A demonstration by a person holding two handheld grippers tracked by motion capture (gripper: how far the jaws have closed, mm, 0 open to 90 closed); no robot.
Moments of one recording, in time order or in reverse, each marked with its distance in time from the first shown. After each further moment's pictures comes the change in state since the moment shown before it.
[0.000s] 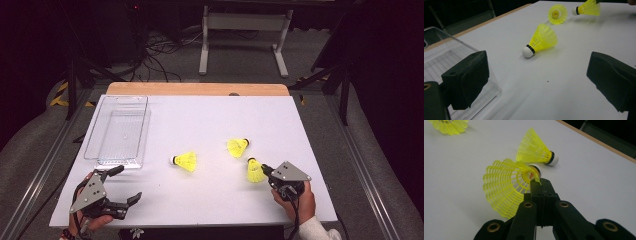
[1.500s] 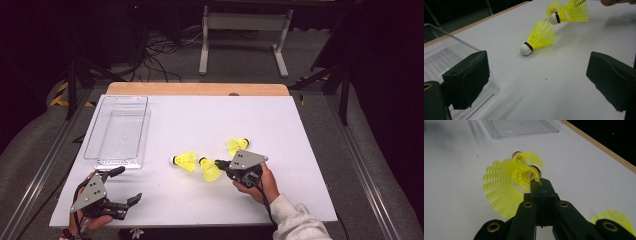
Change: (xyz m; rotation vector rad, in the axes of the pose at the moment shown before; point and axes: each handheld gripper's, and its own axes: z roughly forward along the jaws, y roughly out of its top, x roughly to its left) left arm 0.001 -0.002 0.001 0.014 -0.020 -0.001; right arm 0.051 0.075 0.060 -0.130 0.400 -0.178
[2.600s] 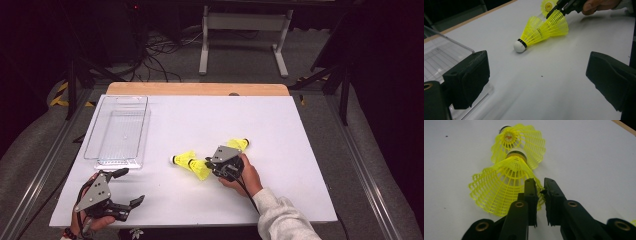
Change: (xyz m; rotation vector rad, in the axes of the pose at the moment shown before) left arm -0.002 -0.001 0.005 0.035 -0.035 0.025; right arm -0.004 -0.008 0.061 0.146 -0.019 0.024
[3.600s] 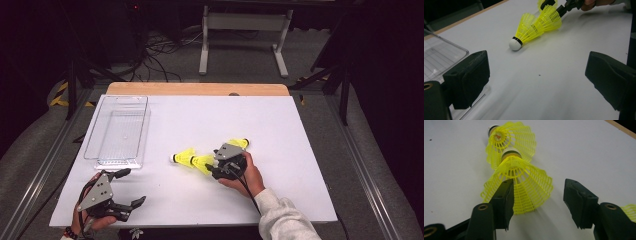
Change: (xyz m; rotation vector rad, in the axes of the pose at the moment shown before) left arm -0.001 0.001 0.003 0.011 -0.022 0.008; right arm -0.006 -0.003 -0.006 0.005 -0.061 0.065
